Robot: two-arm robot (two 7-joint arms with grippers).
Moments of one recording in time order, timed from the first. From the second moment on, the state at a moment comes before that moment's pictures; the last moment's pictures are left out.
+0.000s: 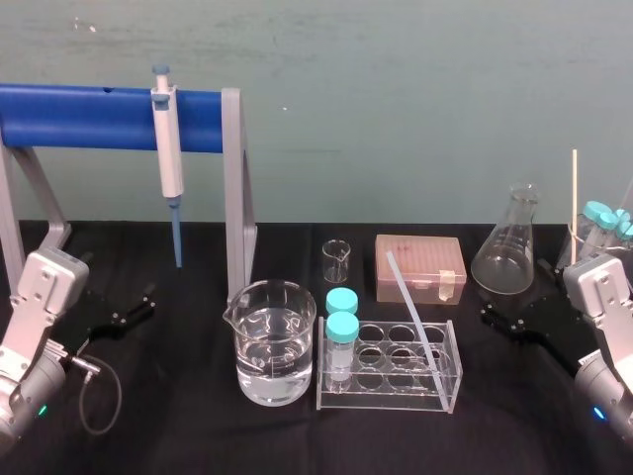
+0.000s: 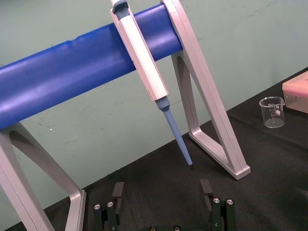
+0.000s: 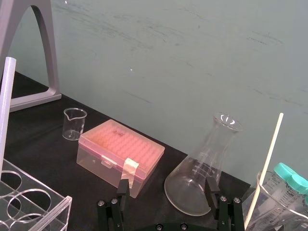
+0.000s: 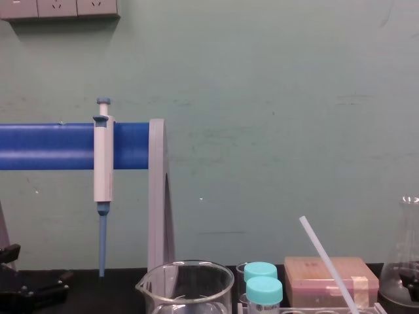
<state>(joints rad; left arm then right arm) -0.20 0.60 0.45 -1.41 -0.25 -0.12 0.03 0.20 0.60 -0.45 -1.41 0.25 -0.12 -0.03</state>
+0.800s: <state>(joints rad) -0.20 0.60 0.45 -1.41 -0.25 -0.12 0.03 0.20 0.60 -0.45 -1.41 0.25 -0.12 -0.03</state>
